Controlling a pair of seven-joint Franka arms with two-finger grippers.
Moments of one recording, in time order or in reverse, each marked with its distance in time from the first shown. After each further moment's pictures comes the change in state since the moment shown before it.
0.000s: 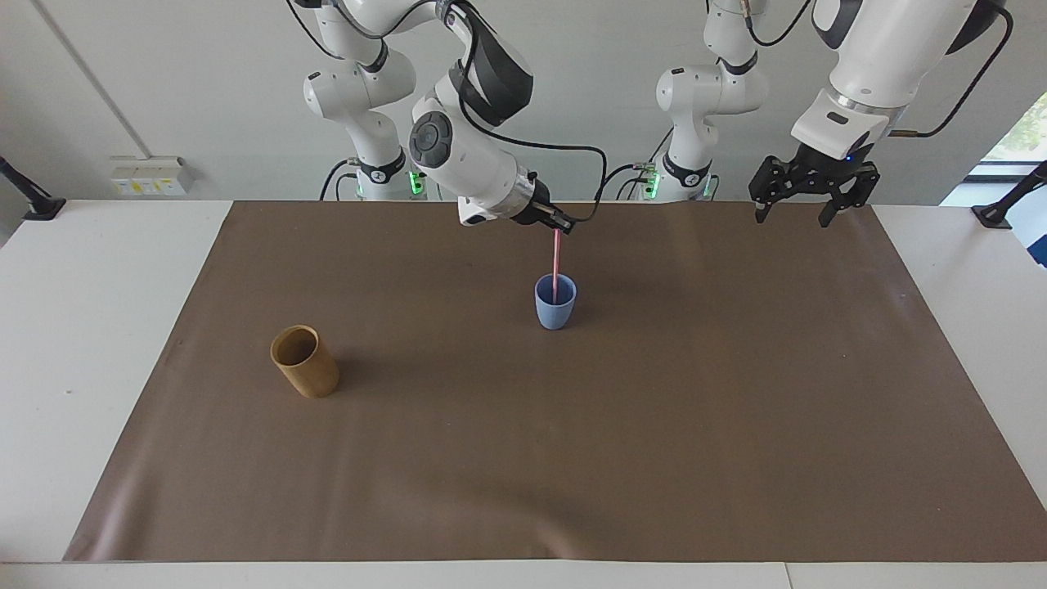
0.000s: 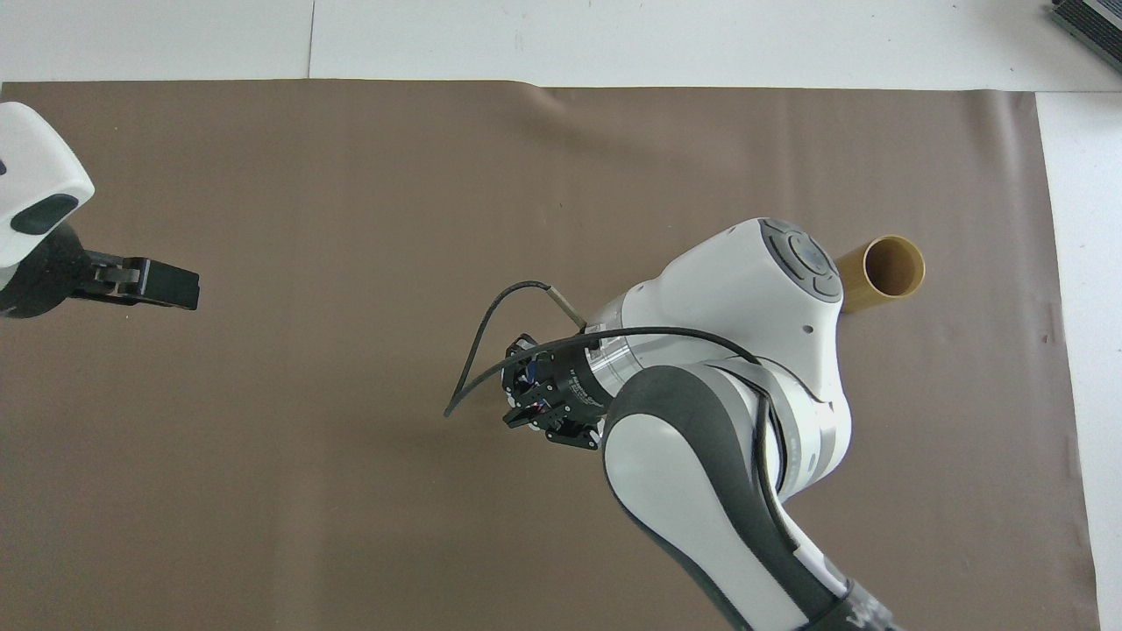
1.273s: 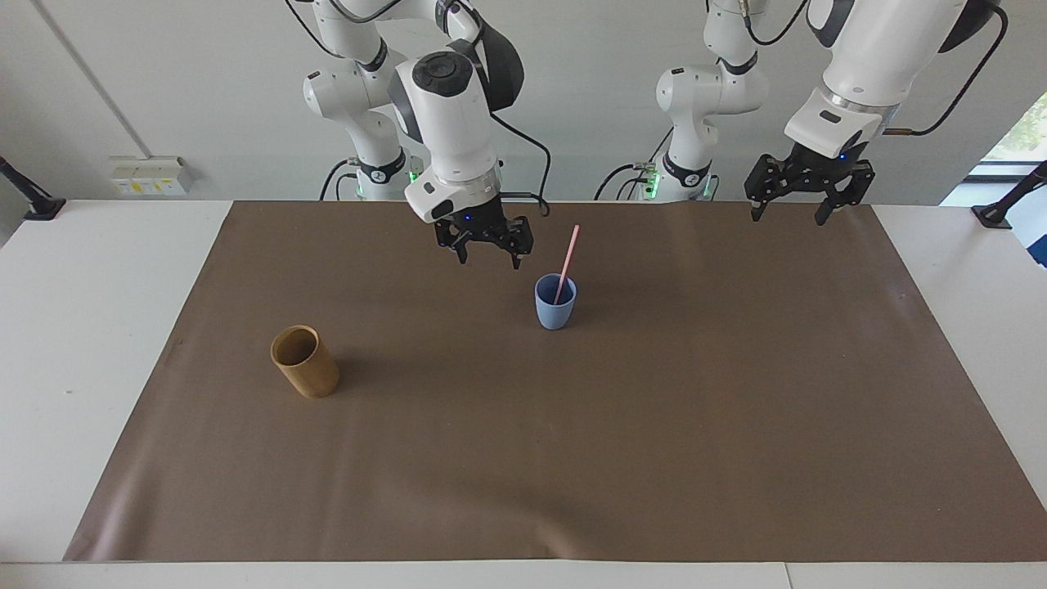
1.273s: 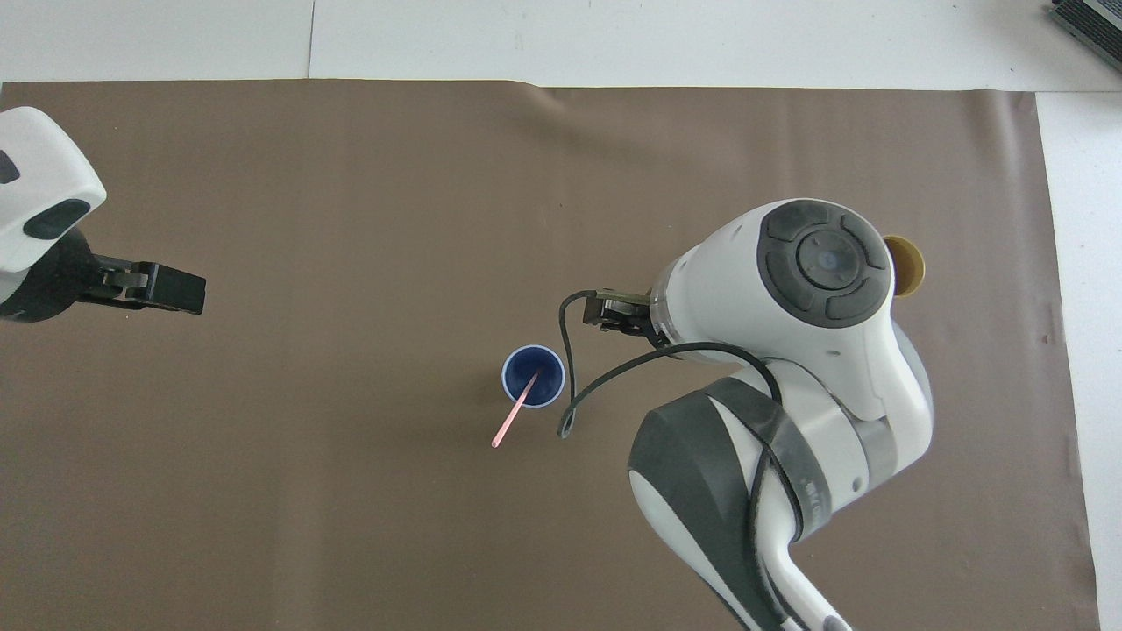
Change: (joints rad) left arm 0.000 -0.002 -0.012 0.000 0.008 -0.008 -0.005; right arm -0.059 -0.052 -0.025 0.074 -0.672 0.002 -0.426
